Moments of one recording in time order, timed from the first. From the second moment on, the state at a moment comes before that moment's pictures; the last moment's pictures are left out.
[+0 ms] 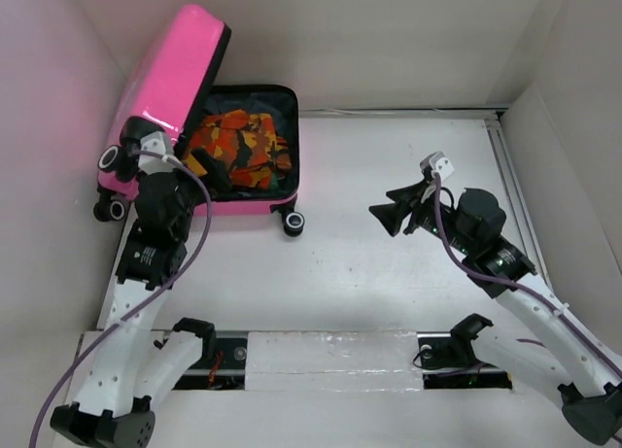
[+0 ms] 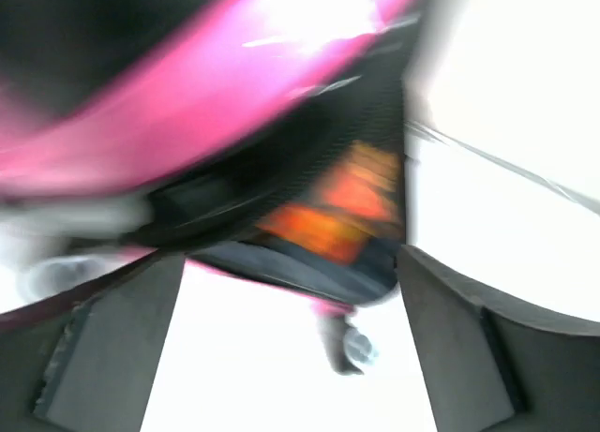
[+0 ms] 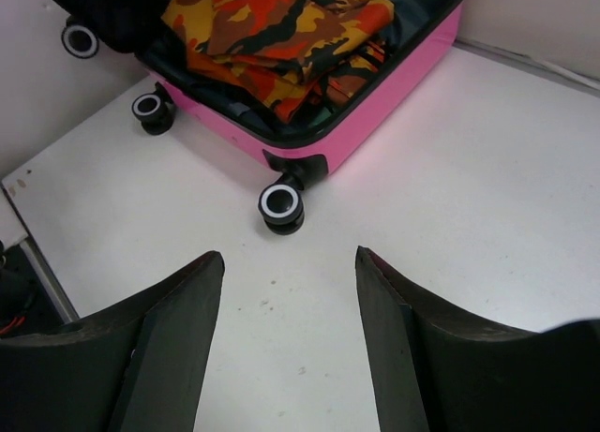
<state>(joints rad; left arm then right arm) -0.22 0.82 1.00 -0.41 -0.42 -0.44 0.56 0.78 0.82 -0.12 -0.24 0.16</state>
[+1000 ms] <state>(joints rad) -0.02 1.24 1.37 -0.02 0.31 -0.61 0.60 1.20 1.01 -0.02 -0.02 0.20</state>
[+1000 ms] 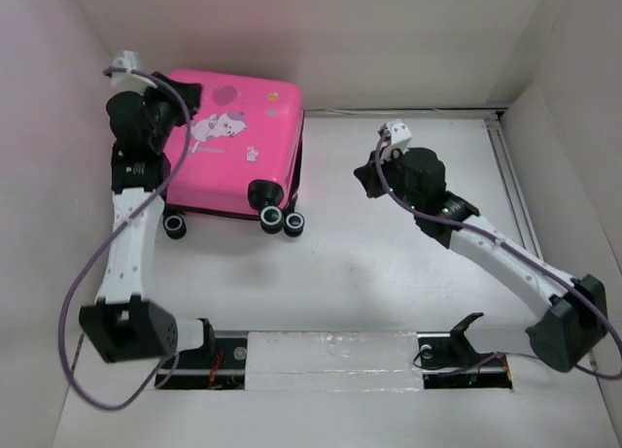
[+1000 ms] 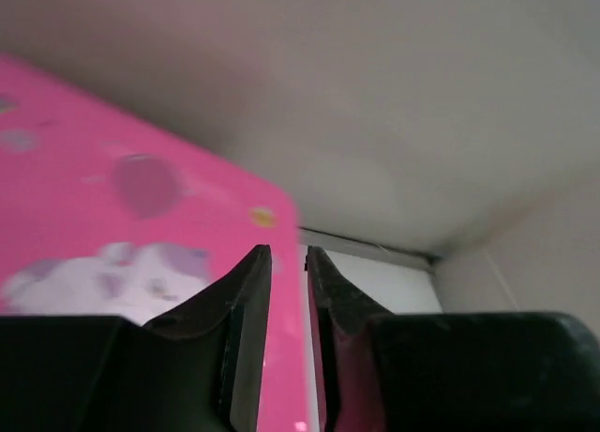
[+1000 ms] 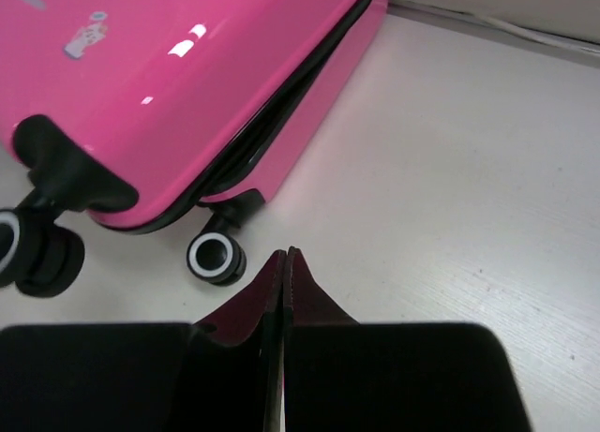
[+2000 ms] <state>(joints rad) 0.33 1.92 1.56 -0.12 0.05 -0.63 0.55 2.26 1.74 0.09 -0.08 0.25</state>
